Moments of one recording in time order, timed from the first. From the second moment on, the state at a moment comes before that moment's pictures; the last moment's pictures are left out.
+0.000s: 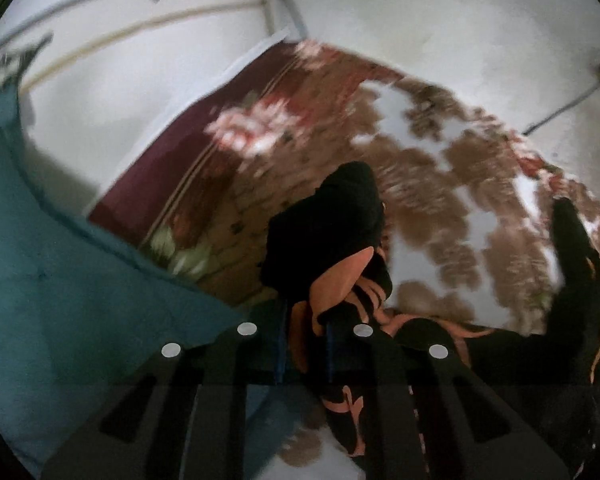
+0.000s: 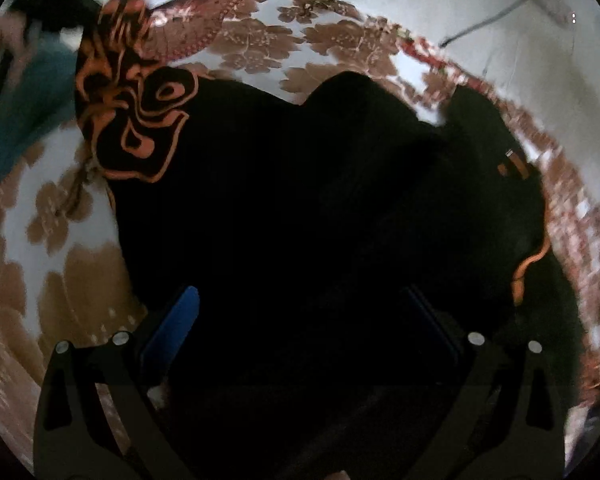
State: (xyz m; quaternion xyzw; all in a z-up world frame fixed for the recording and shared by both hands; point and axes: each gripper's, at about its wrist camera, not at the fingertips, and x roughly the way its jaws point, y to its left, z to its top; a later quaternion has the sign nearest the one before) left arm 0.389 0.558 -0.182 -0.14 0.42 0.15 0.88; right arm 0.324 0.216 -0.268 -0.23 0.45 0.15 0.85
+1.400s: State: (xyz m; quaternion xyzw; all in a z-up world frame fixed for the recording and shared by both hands) left arm 0.446 -0.172 -0.215 -0.01 0.47 -0.10 0.87; right arm 0.221 0.040 -0.293 -0.37 0.37 0.12 0.84
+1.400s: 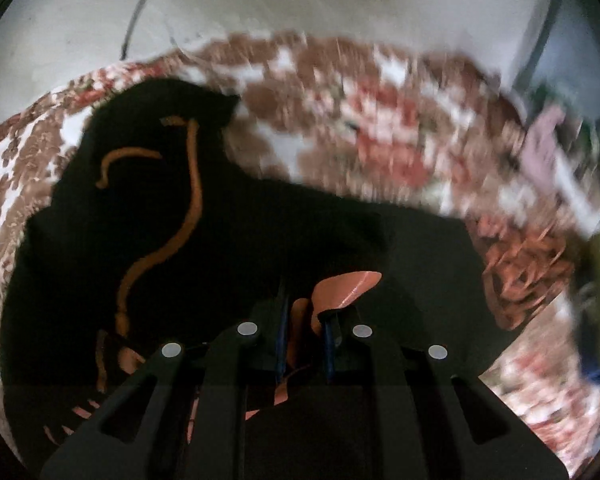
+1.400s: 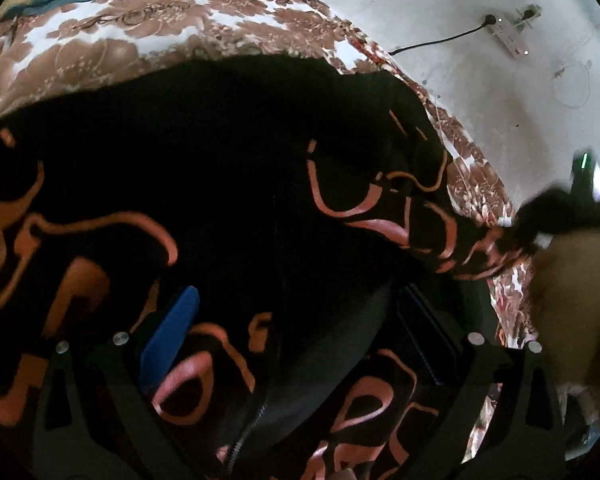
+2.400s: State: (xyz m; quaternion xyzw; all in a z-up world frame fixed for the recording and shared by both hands) left arm 0.462 -0.031 -0.084 0.16 0.49 -0.14 0.84; right arm 0.311 -0.119 -0.242 -0.13 0.46 0.11 0.87
